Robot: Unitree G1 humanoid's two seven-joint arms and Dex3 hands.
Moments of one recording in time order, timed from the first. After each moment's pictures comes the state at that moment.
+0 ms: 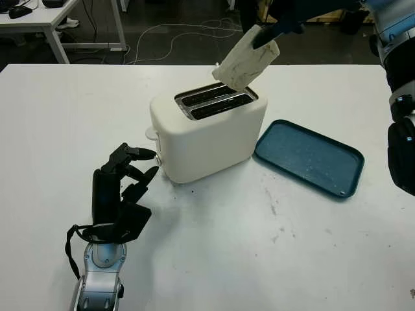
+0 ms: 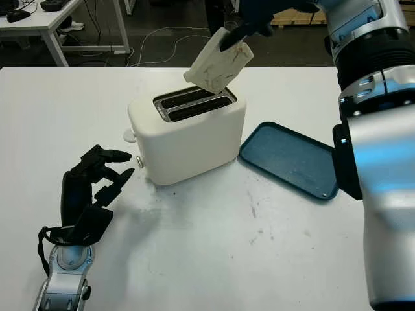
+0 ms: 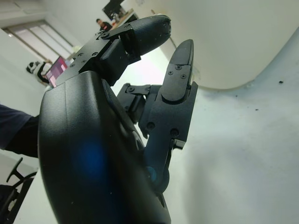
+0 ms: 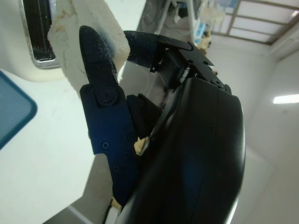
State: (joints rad) left arm 0.10 0.06 0.00 -0.18 0.31 -0.18 0.19; right arm -1.53 -0.53 0.28 1.10 -0.39 -0.42 0.86
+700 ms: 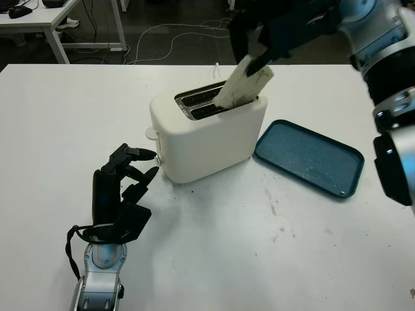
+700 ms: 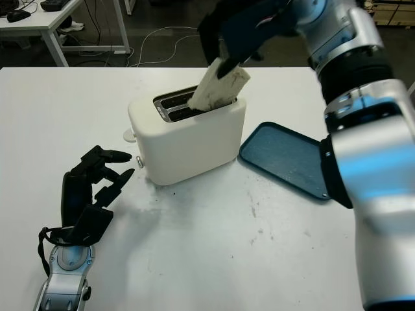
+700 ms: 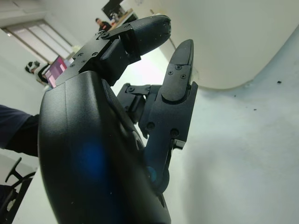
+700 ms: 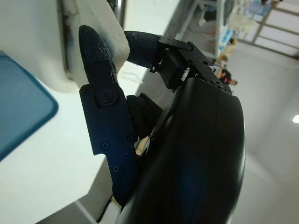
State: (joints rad) left arm 0.11 0.06 0.00 -0.18 0.31 -0.18 0.19; right arm -1.43 -0.46 0.38 1.07 -0.46 -0.40 0.83
